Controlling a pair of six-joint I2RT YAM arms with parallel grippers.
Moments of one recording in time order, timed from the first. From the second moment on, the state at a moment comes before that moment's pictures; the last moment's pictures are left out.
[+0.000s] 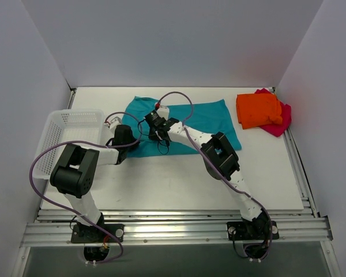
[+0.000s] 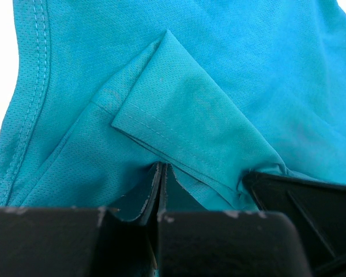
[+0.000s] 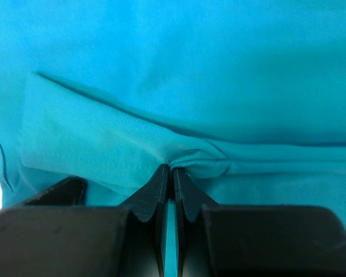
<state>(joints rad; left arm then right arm) -0.32 1.78 0.78 0.36 -0.20 -0.84 0.78 2.38 1.91 -0.44 0.27 0.78</state>
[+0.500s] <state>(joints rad) -0.32 1.81 0.79 0.41 -0.20 -0.85 0.57 2.53 2.12 -0.23 0.12 0.83</state>
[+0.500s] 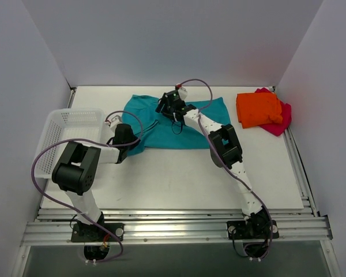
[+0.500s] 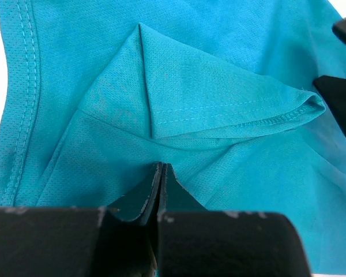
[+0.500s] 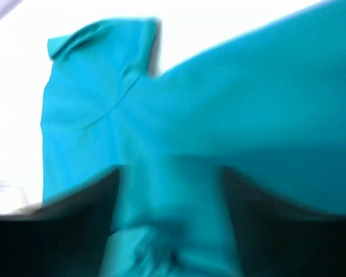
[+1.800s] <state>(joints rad) -0.27 1.74 0.90 0.18 -0.31 -0.78 0.45 1.93 1.12 0.07 0.23 0.82</state>
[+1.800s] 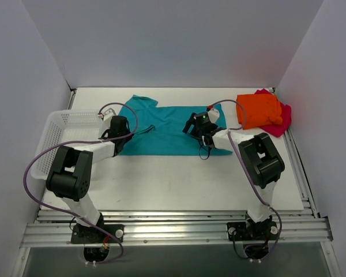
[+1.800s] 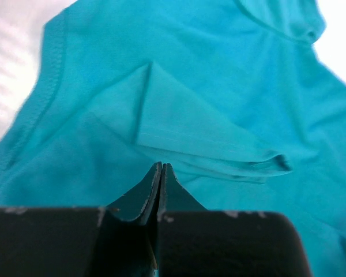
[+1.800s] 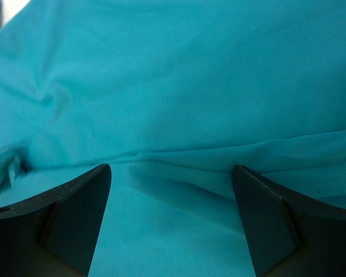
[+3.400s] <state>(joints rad) -0.35 1.92 1.15 0.10 -0.22 -0.75 0.48 1.89 1.06 0.09 0.21 0.81</state>
